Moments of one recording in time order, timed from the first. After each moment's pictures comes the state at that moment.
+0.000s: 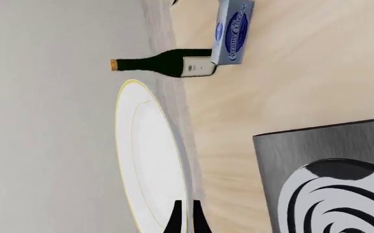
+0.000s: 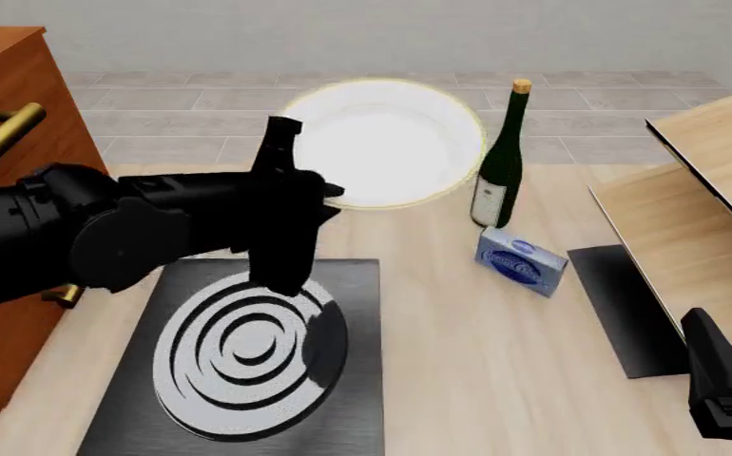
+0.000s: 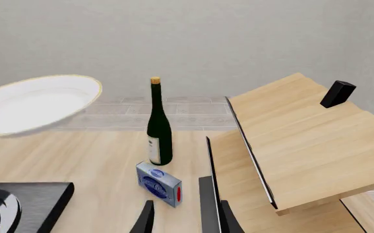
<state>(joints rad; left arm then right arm) -0.69 1.35 -0.91 0.11 1.46 0.00 0.03 0.00 -0.01 0.01</state>
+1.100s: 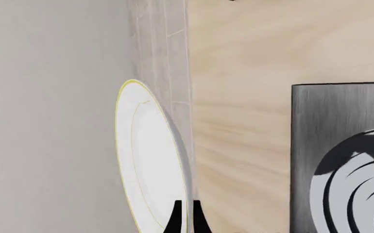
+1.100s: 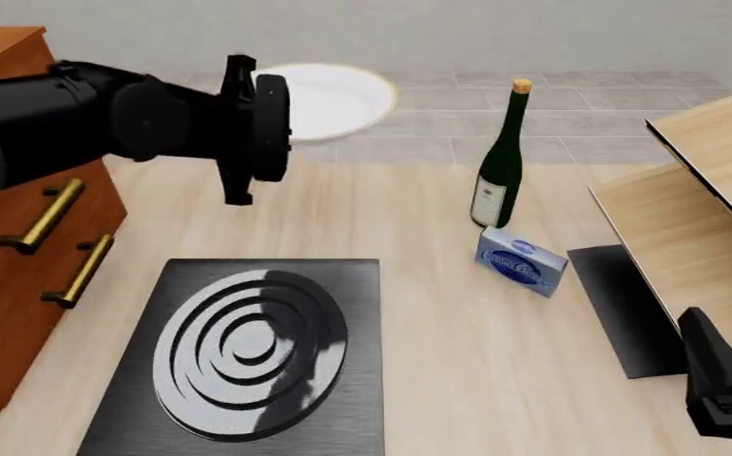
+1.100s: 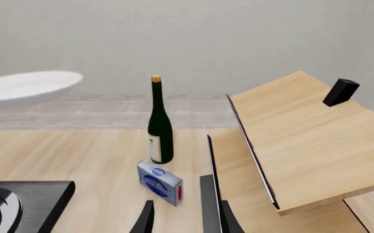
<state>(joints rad) -0.44 1.57 -1.25 0.34 1.39 0.00 0.05 0.00 -0.02 0.01</state>
